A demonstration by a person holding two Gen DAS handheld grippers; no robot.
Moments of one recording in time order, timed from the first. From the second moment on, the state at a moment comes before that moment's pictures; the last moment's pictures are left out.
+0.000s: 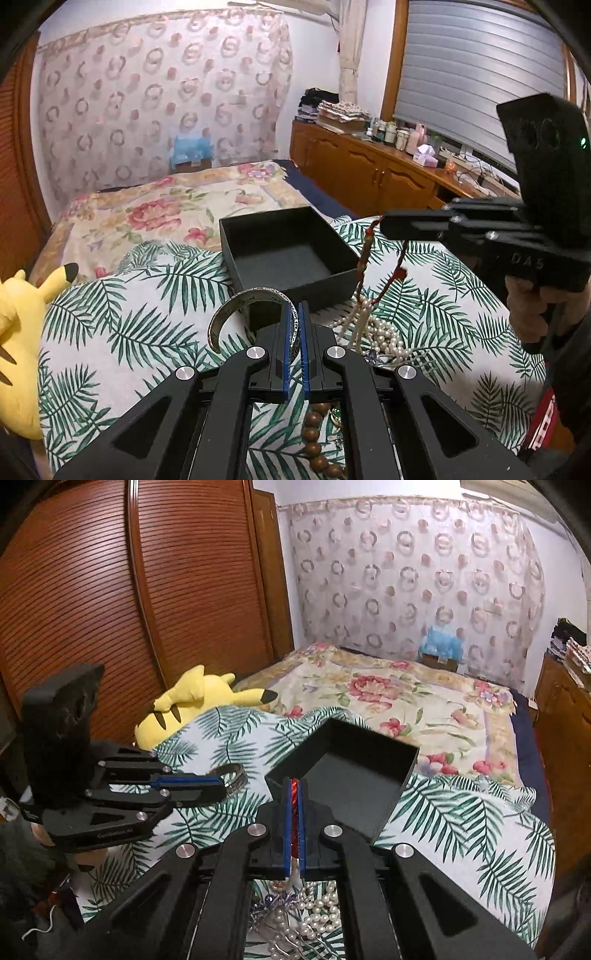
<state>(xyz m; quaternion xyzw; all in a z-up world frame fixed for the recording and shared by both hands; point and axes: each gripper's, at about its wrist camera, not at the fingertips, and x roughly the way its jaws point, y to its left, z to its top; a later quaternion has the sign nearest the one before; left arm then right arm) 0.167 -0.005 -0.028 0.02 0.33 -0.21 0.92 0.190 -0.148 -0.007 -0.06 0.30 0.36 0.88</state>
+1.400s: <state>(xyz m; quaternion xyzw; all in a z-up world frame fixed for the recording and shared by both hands) 0.166 -0.001 -0.049 0.01 0.35 -0.21 0.91 0.178 -0.129 -0.099 -0.11 0.38 0.35 0.85</state>
